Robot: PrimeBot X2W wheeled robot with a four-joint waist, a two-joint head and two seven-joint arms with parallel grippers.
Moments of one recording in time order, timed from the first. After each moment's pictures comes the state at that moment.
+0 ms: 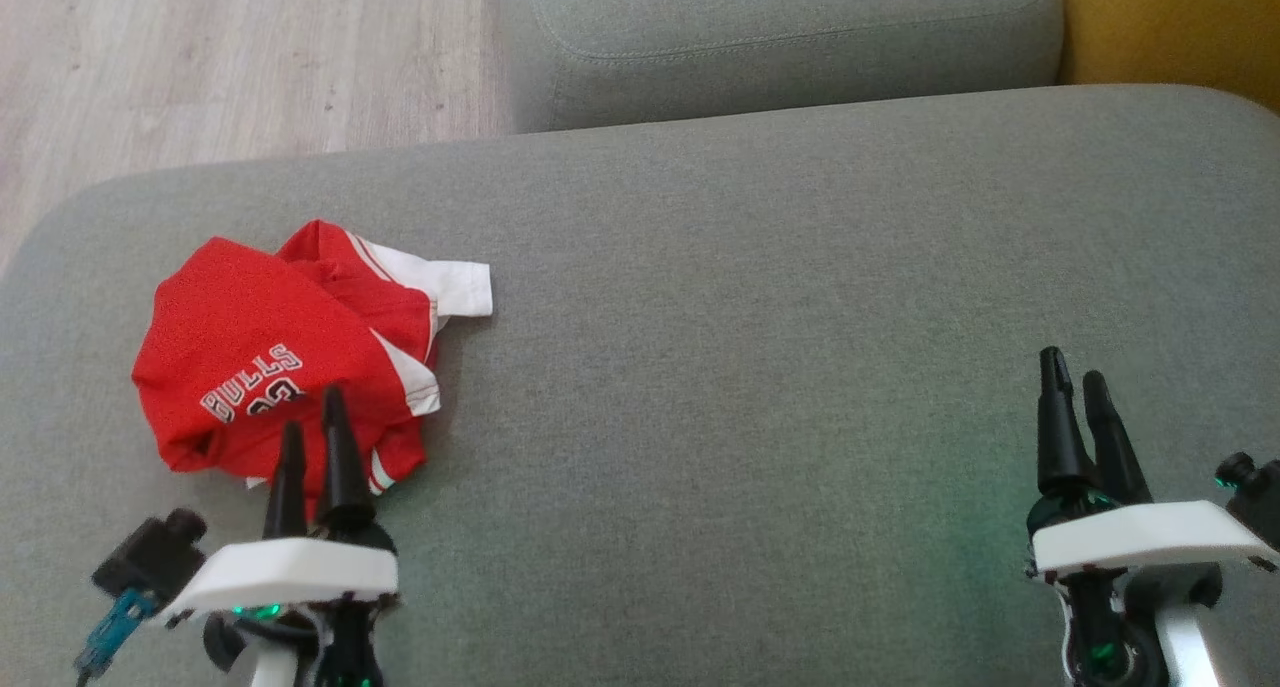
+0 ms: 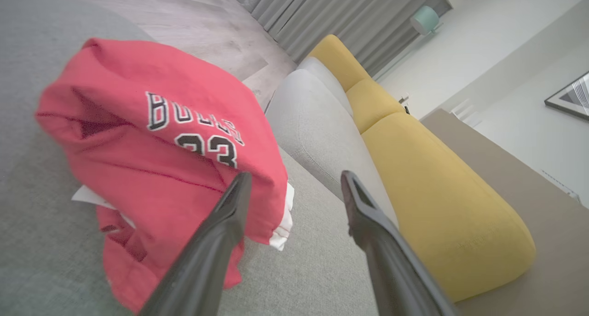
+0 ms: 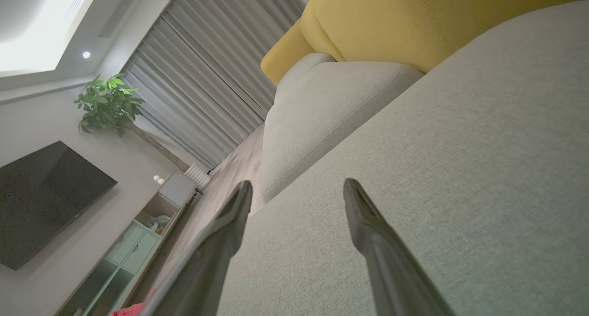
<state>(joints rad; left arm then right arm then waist) -0.03 0.04 -0.09 0.14 -0.89 -0.04 -0.05 0.00 -0.04 -0.02 0.15 0.77 0.13 -0.05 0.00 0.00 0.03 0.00</state>
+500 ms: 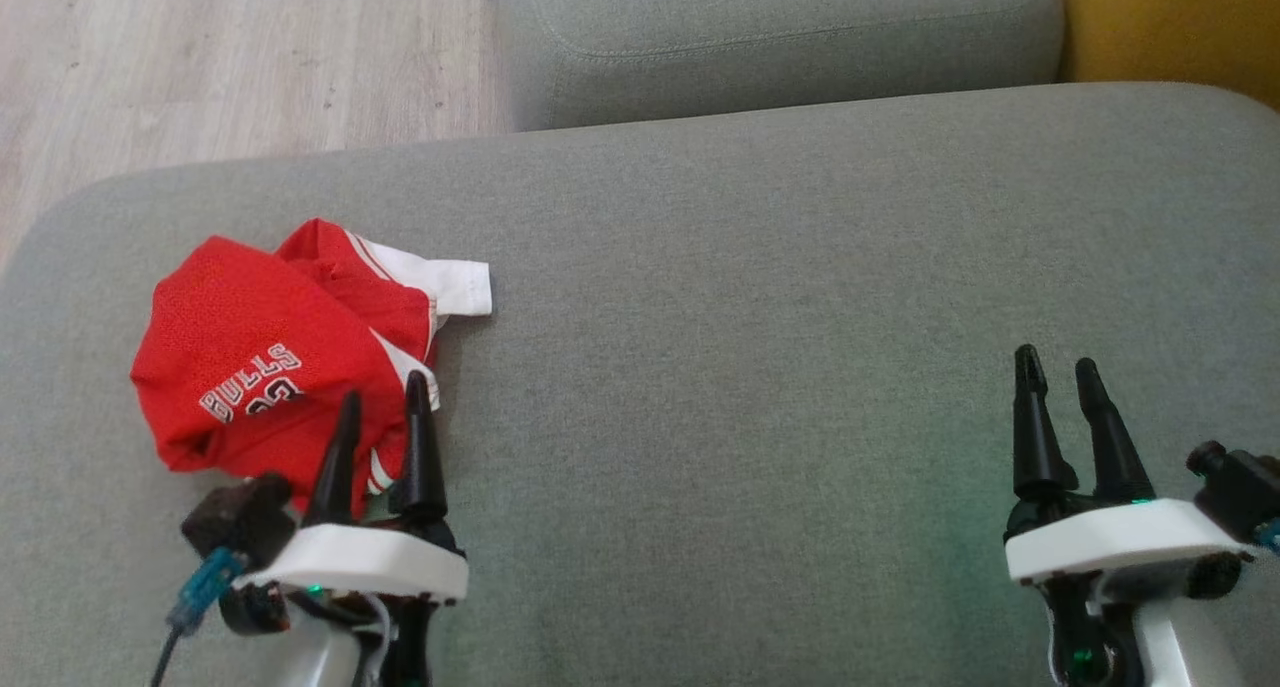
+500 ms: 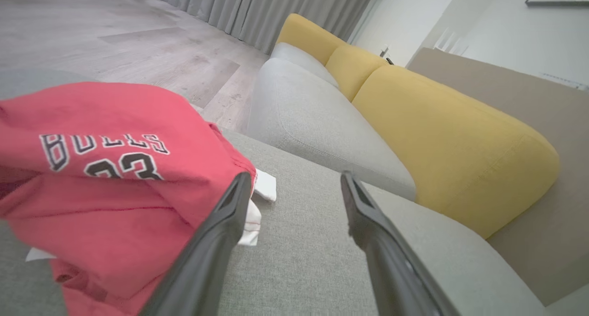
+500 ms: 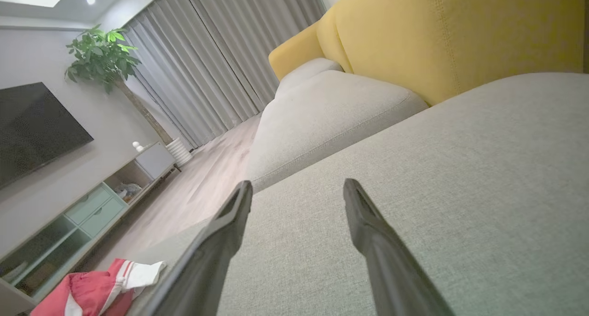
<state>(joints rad) -0.07 0.10 -0.25 0.15 -0.66 0.03 -0.09 -0.01 -0.04 0.00 0.14 0.53 0.13 -0.09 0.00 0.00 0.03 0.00</state>
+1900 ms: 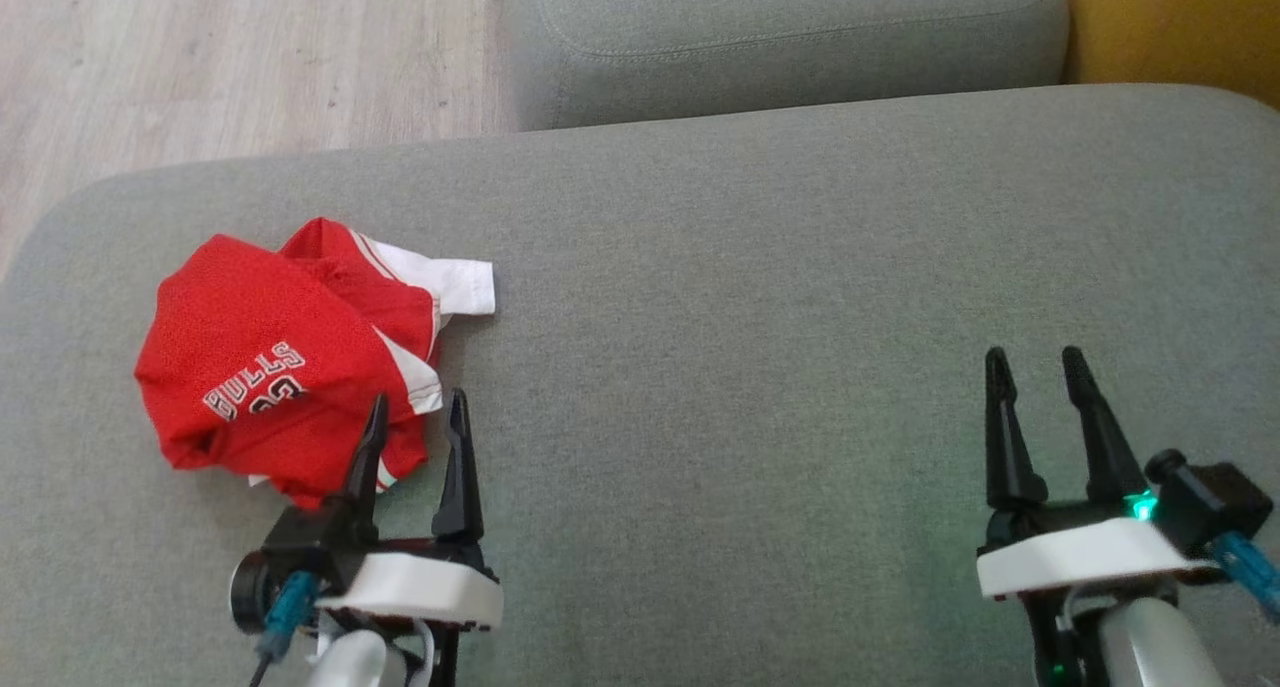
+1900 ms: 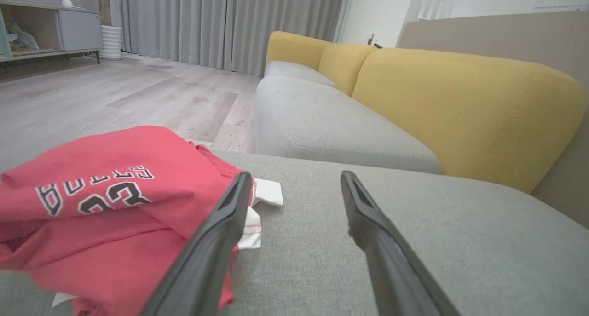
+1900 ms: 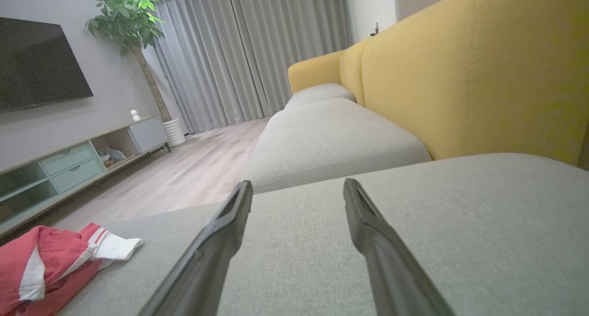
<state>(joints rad) -0.09 0.08 -0.32 0.23 -0.39 0.09 -0.21 -0.01 -0.04 0.03 0.13 0.26 0.13 -0.21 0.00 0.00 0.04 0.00</state>
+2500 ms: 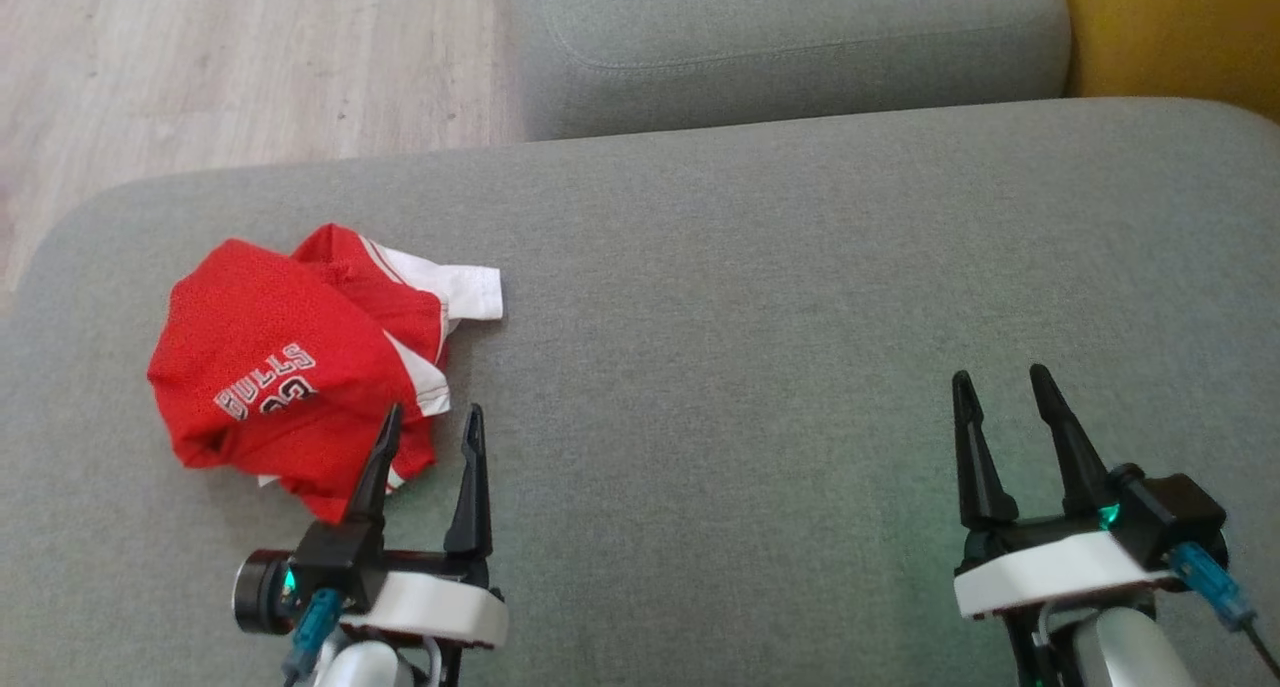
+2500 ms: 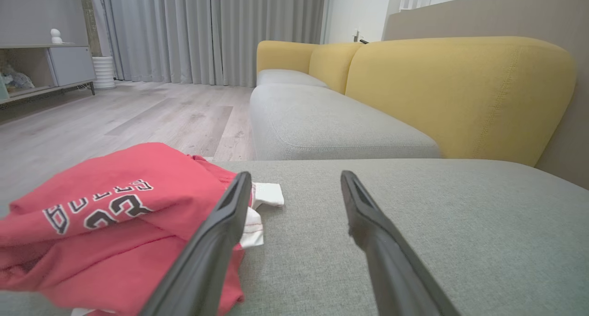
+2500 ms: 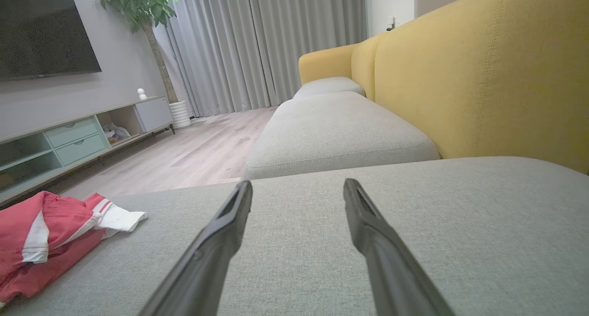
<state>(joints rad) -0.08 0.05 -0.27 0.30 -0.22 0.03 -0.25 -0.01 -0.04 0.06 0.21 0.18 0.13 -0.25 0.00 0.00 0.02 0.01</state>
